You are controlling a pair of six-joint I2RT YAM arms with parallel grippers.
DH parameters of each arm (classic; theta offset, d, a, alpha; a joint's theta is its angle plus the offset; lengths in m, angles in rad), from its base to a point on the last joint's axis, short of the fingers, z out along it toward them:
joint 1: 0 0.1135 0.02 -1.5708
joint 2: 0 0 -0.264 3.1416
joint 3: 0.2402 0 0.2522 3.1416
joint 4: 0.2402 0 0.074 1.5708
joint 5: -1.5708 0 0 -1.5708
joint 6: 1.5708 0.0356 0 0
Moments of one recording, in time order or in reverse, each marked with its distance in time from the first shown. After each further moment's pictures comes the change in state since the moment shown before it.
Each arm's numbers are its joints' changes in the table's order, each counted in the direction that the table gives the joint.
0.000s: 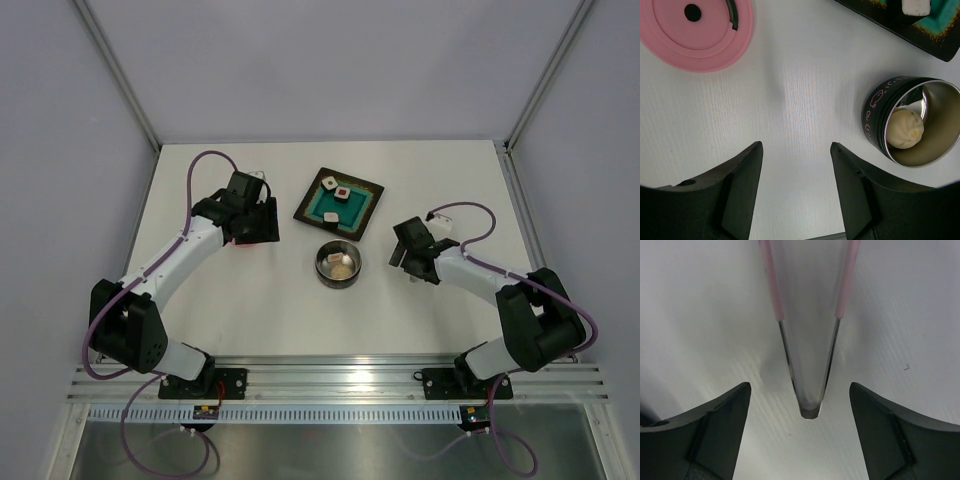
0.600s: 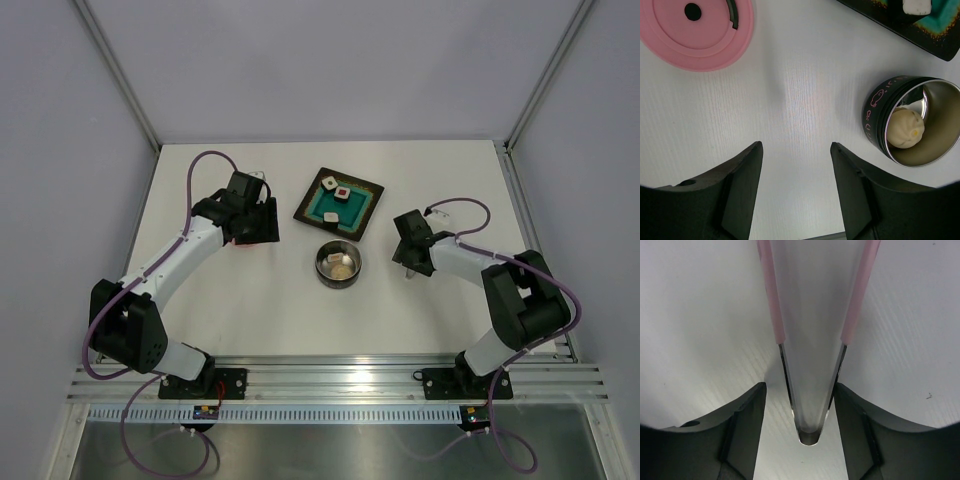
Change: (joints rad) left arm 0.000 0.000 0.000 0.003 0.000 0.000; right arm -0.063 0.122 0.043 -0.061 0.051 -0.028
